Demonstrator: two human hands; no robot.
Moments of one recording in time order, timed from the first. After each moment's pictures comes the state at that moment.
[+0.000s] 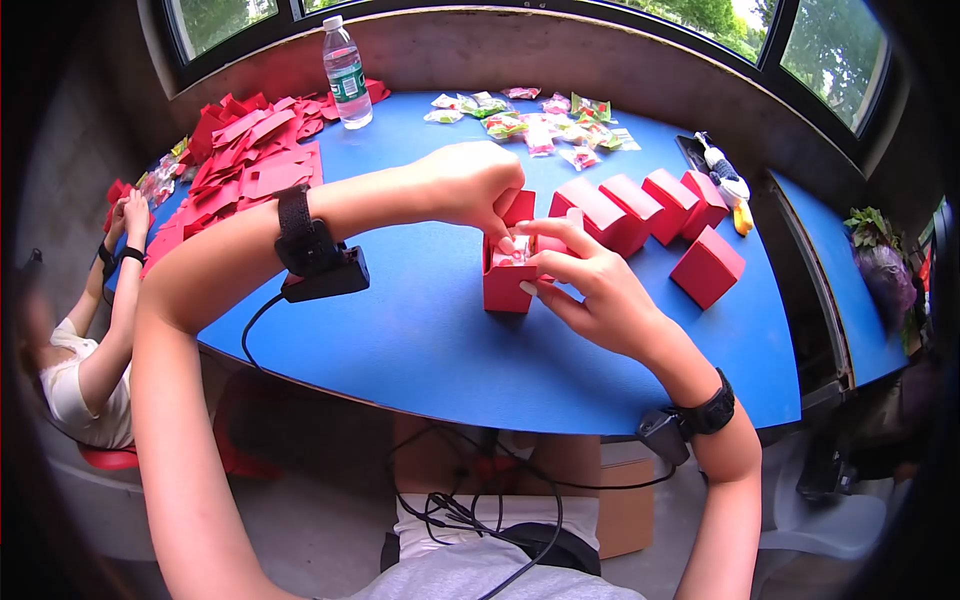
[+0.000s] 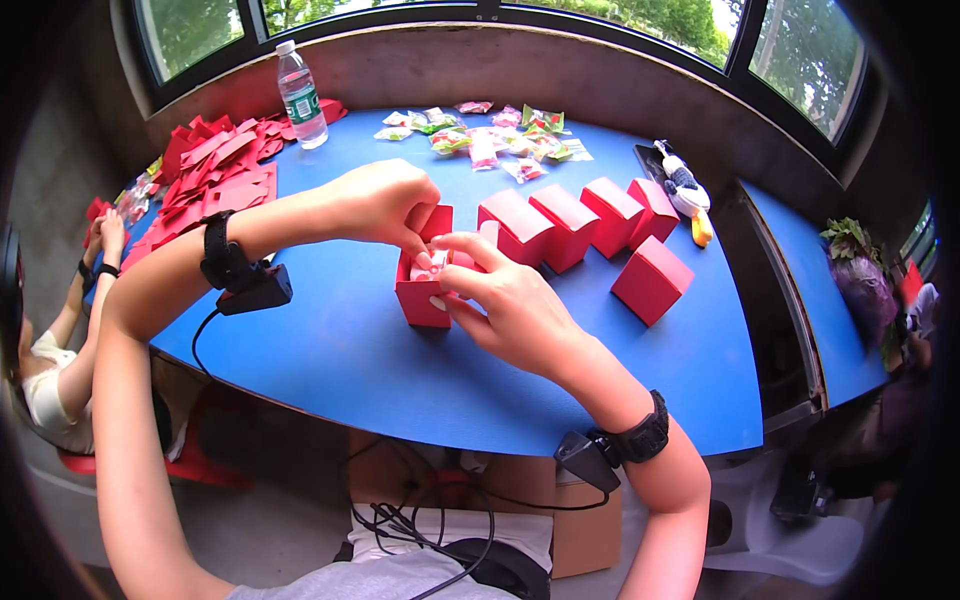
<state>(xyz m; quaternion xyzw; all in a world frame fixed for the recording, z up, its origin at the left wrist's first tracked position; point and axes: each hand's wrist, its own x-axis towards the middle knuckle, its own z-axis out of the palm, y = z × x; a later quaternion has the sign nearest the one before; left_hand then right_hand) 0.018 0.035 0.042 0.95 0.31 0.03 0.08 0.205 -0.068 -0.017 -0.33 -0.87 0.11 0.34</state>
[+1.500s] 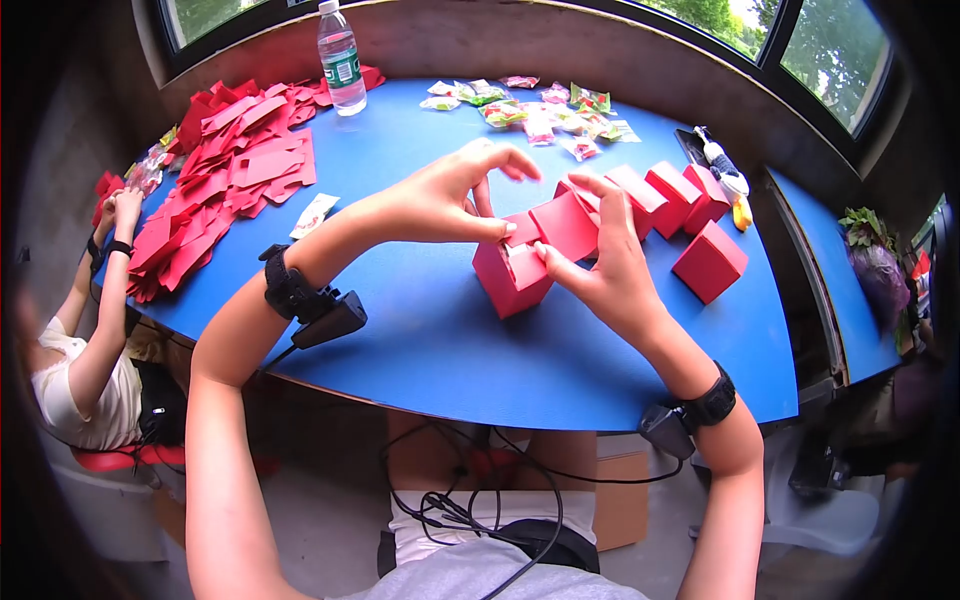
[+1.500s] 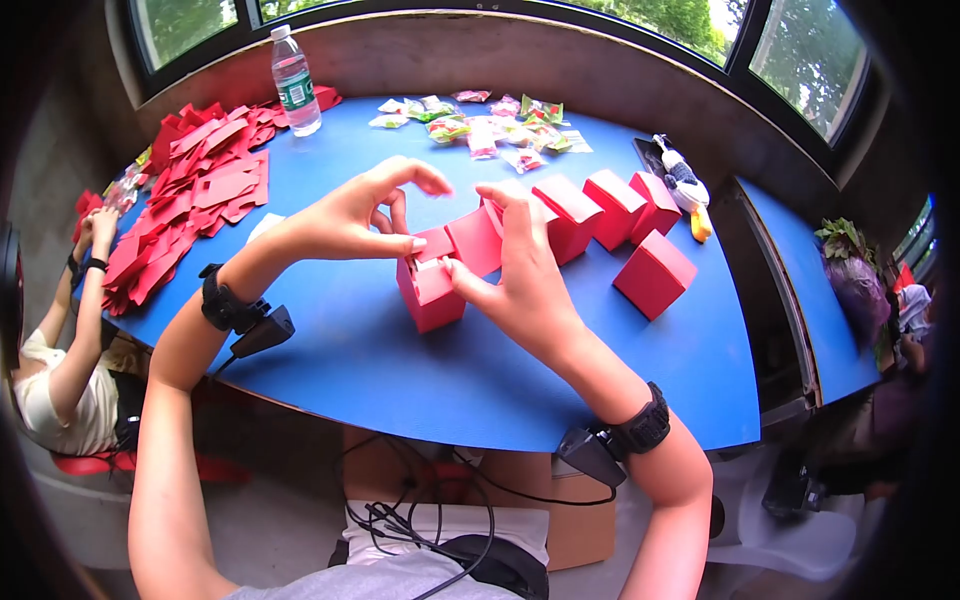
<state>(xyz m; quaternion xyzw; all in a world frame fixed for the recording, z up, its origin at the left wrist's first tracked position) -0.012 0.020 0.009 0.88 0.22 0.26 0.33 0.199 -0.061 -0.022 -0.45 -0.77 0.13 0.43</state>
